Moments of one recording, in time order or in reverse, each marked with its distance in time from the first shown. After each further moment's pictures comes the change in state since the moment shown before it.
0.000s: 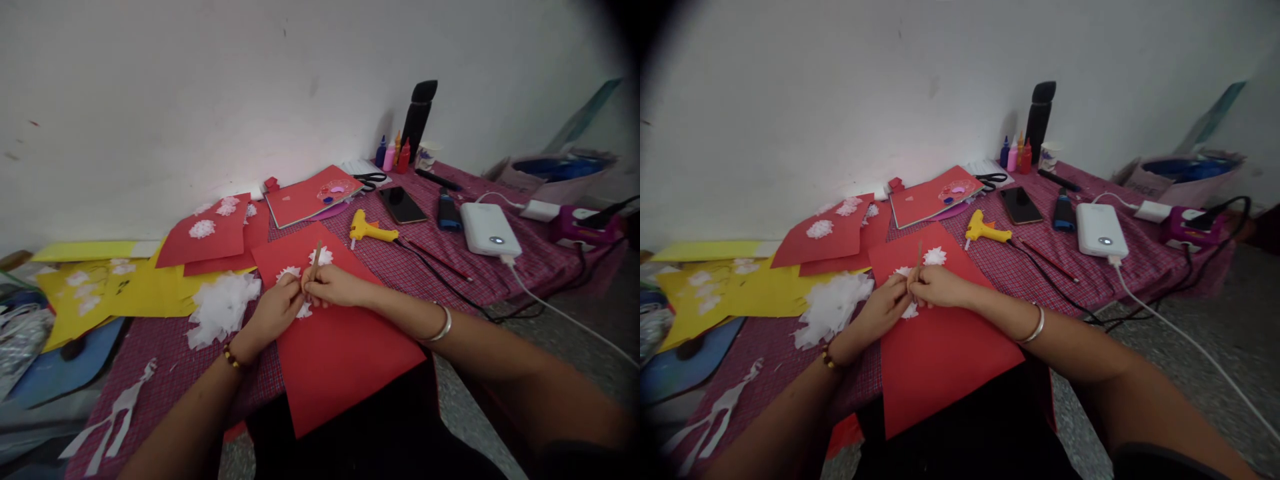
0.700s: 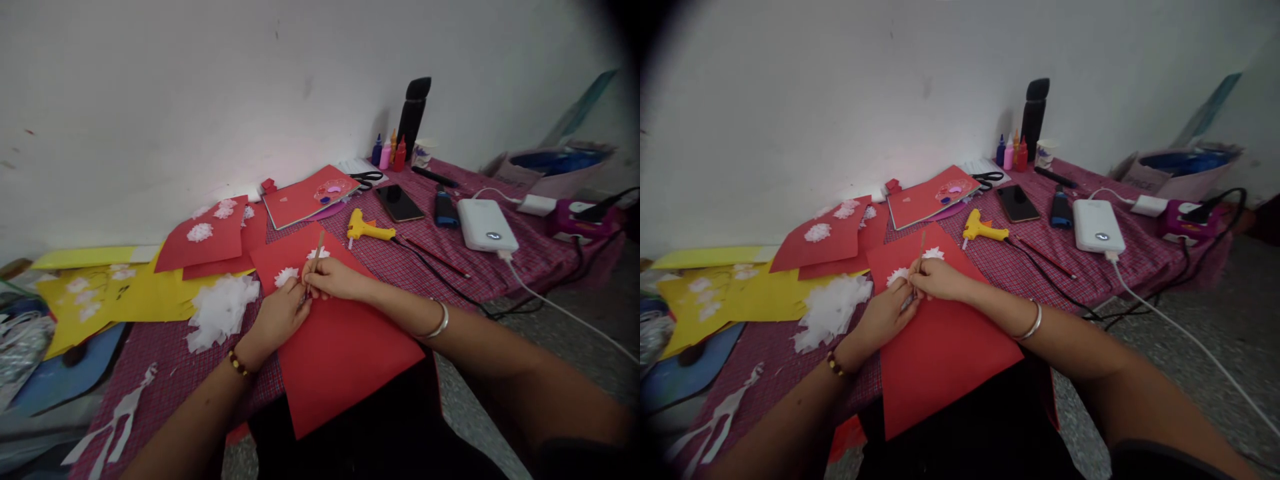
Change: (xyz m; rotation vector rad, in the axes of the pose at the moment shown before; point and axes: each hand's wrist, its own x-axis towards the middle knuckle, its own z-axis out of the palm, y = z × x) left_hand -0.002 0.013 0.007 0.255 -0.024 0.003; right_hand 0.003 -0.002 -0.006 0.103 0.107 -0.001
